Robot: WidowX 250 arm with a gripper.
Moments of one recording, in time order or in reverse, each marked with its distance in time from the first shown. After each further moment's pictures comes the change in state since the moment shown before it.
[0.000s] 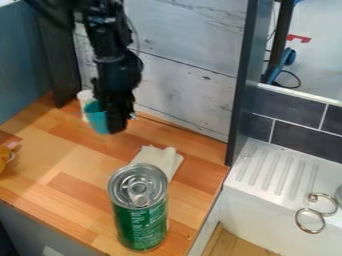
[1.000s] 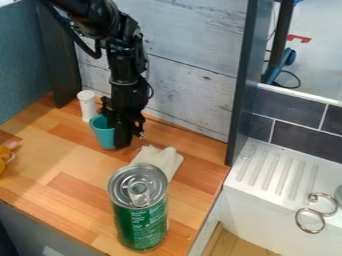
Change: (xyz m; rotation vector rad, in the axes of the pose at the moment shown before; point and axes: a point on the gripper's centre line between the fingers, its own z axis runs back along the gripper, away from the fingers) arm 0.017 0.026 -0.043 0.037 0.108 0.067
